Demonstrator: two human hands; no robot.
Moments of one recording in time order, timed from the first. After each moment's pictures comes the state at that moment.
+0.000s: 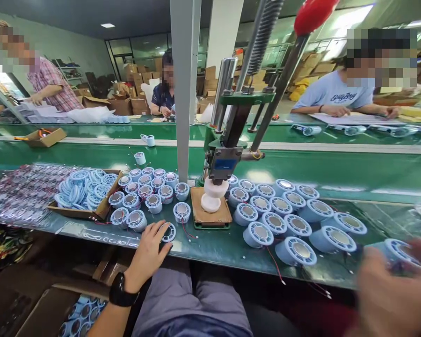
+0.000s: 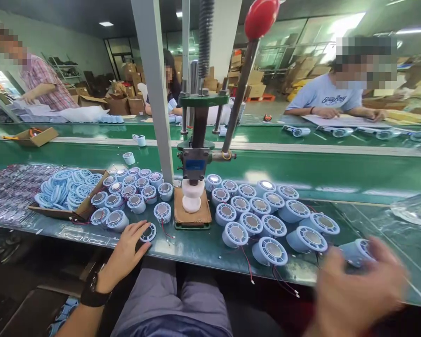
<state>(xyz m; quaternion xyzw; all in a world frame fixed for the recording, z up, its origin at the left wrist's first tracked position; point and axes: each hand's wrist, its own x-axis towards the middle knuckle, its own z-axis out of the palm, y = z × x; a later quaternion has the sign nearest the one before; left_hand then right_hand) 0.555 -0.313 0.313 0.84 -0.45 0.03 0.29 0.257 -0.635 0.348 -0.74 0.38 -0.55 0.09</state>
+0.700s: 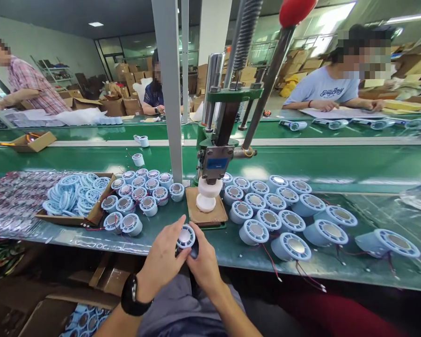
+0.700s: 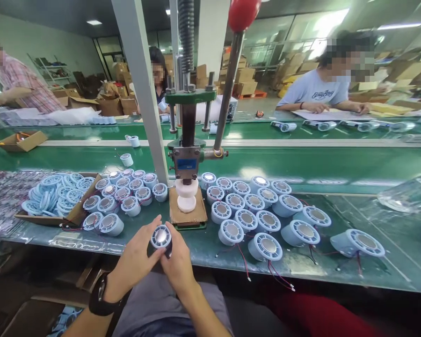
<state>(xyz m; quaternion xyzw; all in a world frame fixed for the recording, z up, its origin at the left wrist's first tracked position) 0.519 -0.353 0.356 0.79 -0.49 -0.04 0.37 0.424 -0.465 0.284 -0.82 0.14 -0.37 0.42</state>
